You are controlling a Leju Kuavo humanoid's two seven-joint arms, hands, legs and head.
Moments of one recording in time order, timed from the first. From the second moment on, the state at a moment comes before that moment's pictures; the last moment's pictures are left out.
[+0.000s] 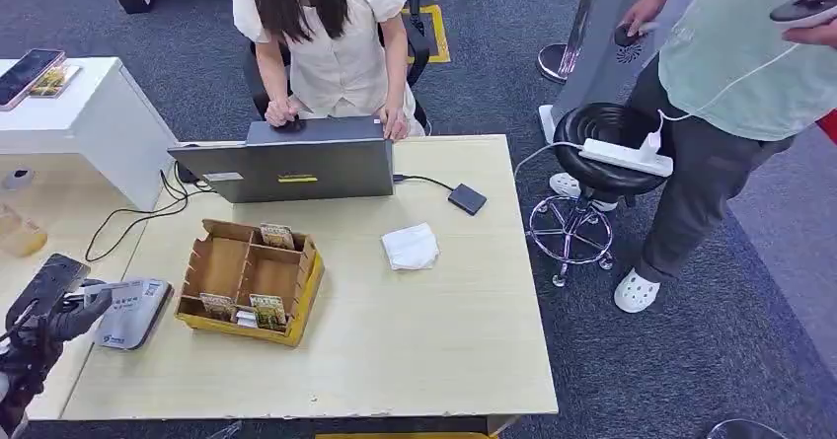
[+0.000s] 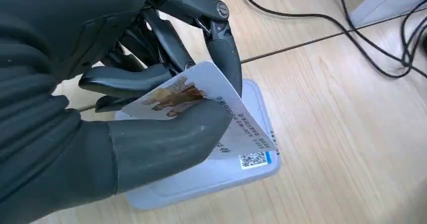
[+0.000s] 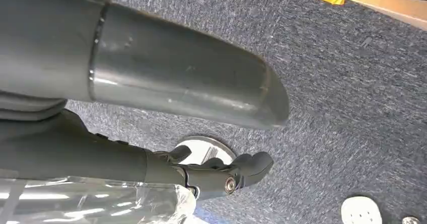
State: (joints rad) left arm -0.11 0.55 0.10 -1.16 0.07 -0.22 0.20; right arm -0.08 0.07 -0.77 -0.22 1.23 -0.51 -0.38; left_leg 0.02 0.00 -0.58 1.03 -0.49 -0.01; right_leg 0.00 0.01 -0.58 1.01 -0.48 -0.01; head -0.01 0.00
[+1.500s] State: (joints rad) left arm -0.13 0.52 0.07 -1.08 -0.15 -0.20 0.22; right arm -0.08 0.07 -0.77 -0.22 1.23 -0.50 -0.39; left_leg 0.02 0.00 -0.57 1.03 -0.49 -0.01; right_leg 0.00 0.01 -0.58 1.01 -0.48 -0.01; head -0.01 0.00
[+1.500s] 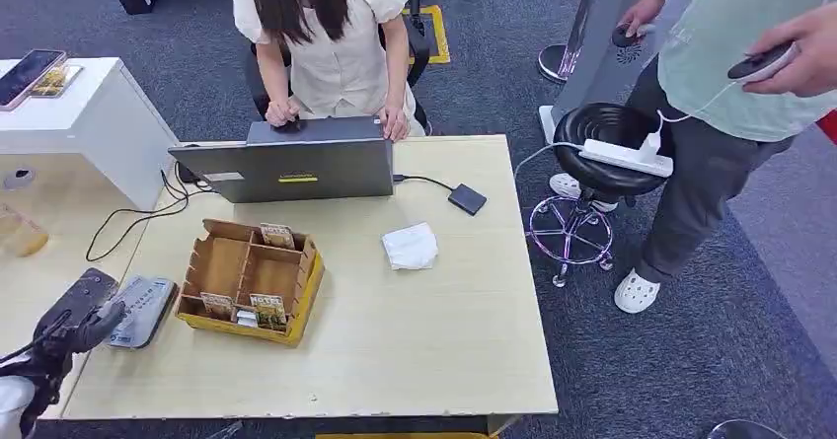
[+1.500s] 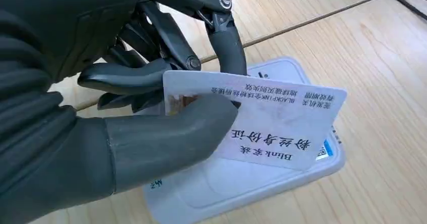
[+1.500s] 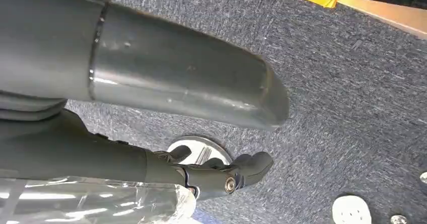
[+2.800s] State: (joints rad) left arm -0.16 0.48 0.04 -1.00 -0.24 -0.18 0.21; right arm -0.09 0.07 -0.75 -0.22 1.22 -0.49 -0.40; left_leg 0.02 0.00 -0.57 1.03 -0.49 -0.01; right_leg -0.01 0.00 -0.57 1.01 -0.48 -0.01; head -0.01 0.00
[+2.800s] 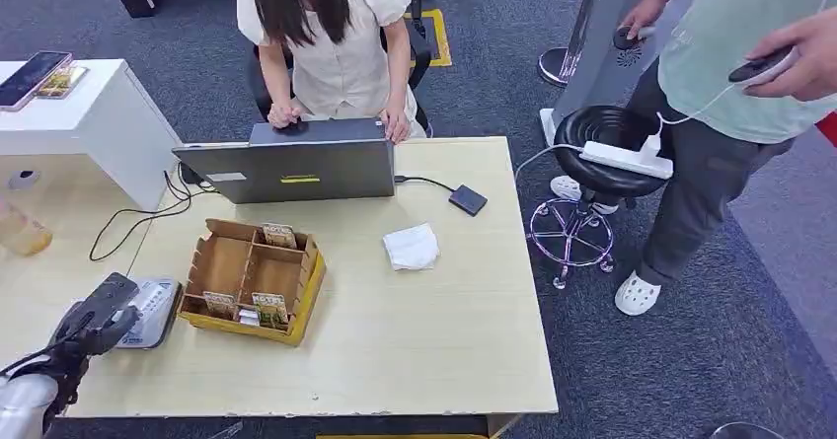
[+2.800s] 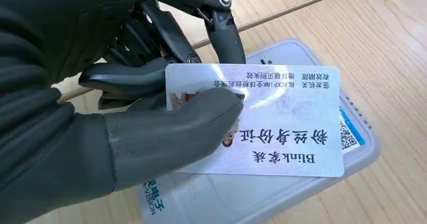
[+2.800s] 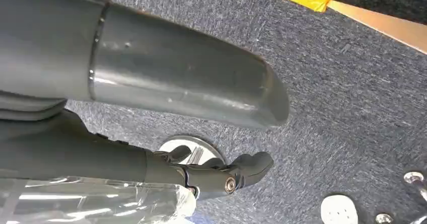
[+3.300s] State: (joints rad) left arm -0.23 0.44 0.05 -1.02 -0.31 0.04 0.05; right arm -0.09 0.07 -0.75 -0.22 1.21 -0.49 -0.41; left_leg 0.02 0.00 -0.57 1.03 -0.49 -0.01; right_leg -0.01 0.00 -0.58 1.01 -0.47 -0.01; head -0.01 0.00
